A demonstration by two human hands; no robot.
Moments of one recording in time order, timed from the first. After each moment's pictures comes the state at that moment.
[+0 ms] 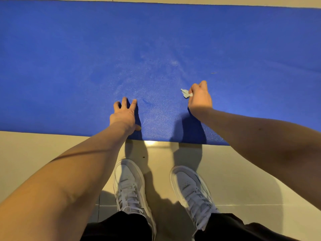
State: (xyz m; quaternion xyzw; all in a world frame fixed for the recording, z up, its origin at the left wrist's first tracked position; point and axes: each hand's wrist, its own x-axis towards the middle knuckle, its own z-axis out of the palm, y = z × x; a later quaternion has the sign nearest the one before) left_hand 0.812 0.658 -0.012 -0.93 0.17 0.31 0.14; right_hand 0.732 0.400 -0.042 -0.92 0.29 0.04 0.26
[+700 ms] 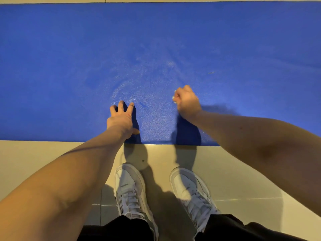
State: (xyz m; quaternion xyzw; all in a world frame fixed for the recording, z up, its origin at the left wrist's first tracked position) left_hand 0.816 0.655 -0.008 -0.92 0.18 0.32 0.15; right_hand 0.744 0.416 -0.057 -0.91 0.21 0.03 0.37
